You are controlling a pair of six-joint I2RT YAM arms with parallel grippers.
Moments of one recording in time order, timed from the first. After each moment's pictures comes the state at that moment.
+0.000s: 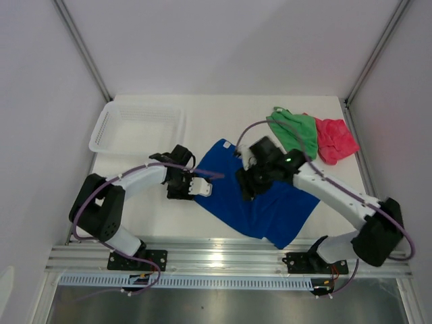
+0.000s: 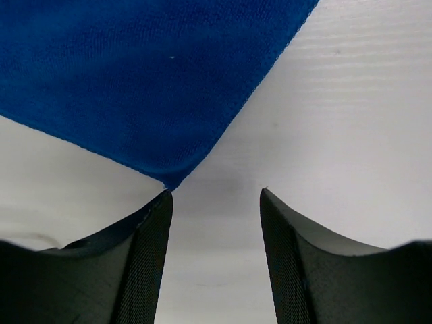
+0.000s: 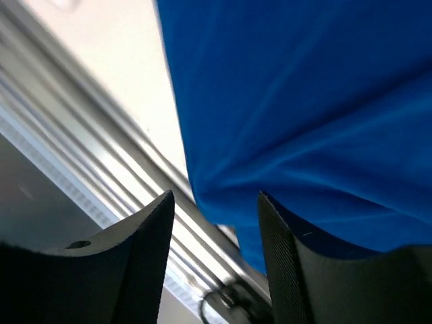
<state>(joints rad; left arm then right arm) -0.49 1.56 0.93 -0.75 0.20 1.16 0.82 1.45 1.17 -0.89 -0.22 0.06</state>
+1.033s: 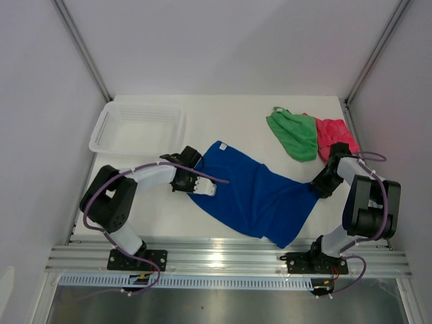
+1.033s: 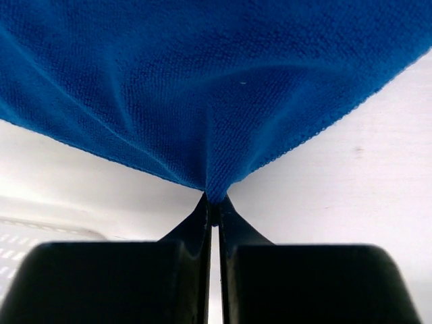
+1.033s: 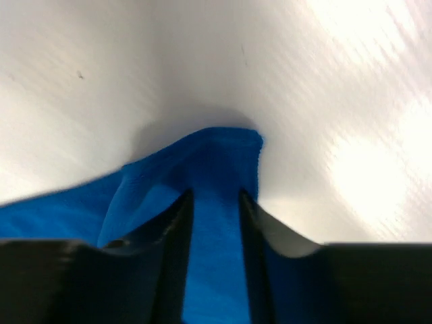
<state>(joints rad) -0.56 1.66 0.93 -0.59 0.00 1.22 -0.20 1.56 0.85 -0.66 -0.01 0.60</state>
